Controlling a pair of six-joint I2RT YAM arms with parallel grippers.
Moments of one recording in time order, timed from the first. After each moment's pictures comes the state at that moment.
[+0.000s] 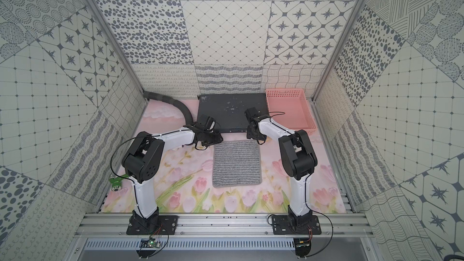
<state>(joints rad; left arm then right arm) -0.42 2.01 1.30 -0.33 0.20 -0.62 0.42 1.99 1.45 -0.68 0.23 0.52</state>
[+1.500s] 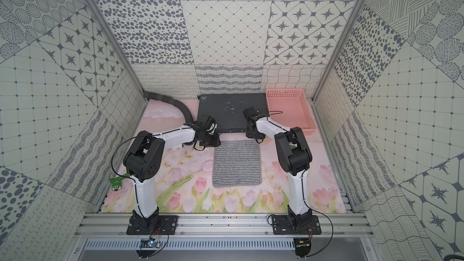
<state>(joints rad) -0.41 2.02 1.35 -0.48 0.20 -0.41 0.42 2.07 1.51 -0.68 0.27 0.51</state>
